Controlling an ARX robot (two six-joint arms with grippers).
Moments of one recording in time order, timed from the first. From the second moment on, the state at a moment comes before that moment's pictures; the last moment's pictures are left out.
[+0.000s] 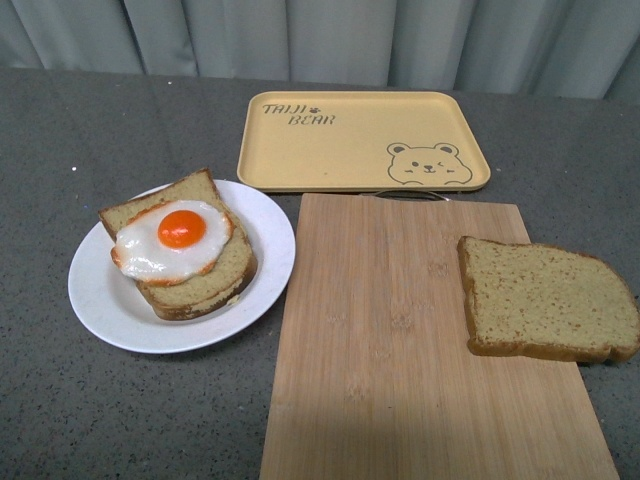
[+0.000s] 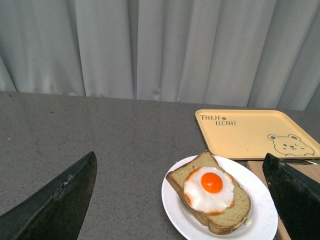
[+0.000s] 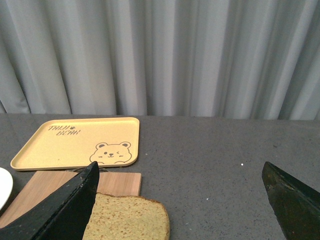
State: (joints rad) left arm 0.00 0.00 0.02 0.00 0.00 0.00; right arm 0.00 0.00 0.00 0.00 0.00 0.00
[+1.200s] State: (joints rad) left arm 0.00 0.00 0.02 0.00 0.00 0.00; right arm -0.37 1.40 0.48 0.09 -0.44 0.03
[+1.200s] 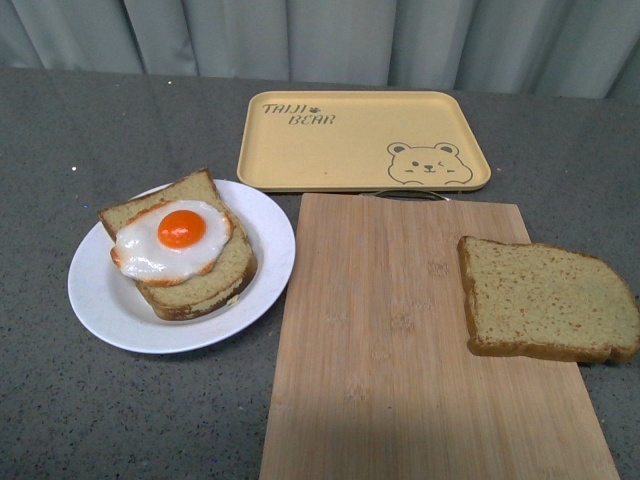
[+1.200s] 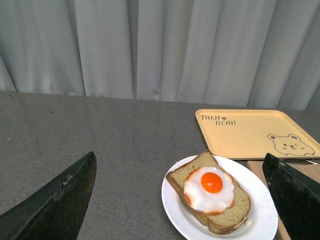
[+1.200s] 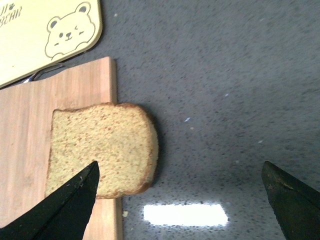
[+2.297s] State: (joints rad) left arm 0.00 0.00 0.02 0.00 0.00 0.00; right arm -0.21 2.05 0.75 0.23 -0.72 0.25
